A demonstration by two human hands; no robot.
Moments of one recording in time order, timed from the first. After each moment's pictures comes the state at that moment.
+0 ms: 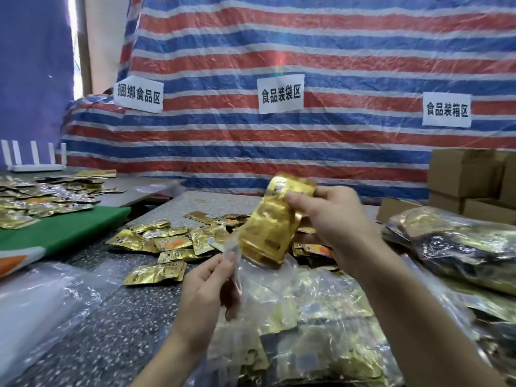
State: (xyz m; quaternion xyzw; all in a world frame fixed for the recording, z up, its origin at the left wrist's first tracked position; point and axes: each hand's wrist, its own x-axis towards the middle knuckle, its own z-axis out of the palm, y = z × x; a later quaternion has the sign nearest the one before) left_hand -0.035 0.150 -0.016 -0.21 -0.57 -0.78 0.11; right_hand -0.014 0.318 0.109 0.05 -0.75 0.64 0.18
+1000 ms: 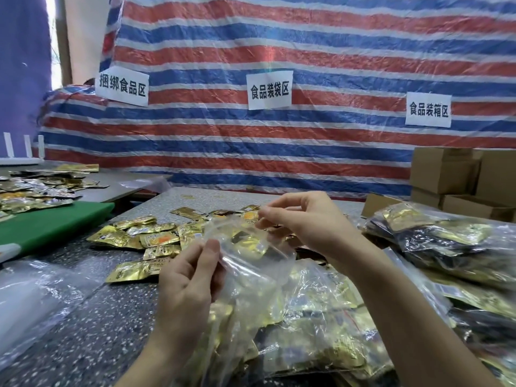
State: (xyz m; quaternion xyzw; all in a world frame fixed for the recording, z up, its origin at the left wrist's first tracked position) left_hand -0.020 0.154 -0.004 -0.22 -0.56 -0.77 0.22; right_hand -0.020 0.329 0.099 0.11 -0.82 0.55 0.10
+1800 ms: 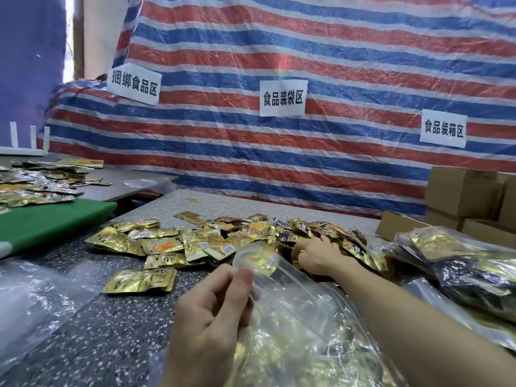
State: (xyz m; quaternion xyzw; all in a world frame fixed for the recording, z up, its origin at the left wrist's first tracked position) left_hand -0.024 0.156 -0.009 -0.25 -0.57 -0.75 0.22; right_hand -0.204 0.394 0.019 -0.06 -1.00 0.05 0.00
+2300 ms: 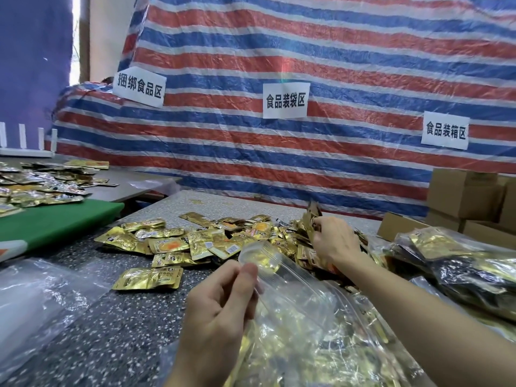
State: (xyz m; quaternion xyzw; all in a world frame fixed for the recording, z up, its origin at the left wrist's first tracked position) left_hand -0.023 0.154 -0.007 -0.25 -0.56 -0.76 0.19; right_hand -0.171 0.384 0.048 -0.08 -0.96 0.08 0.26
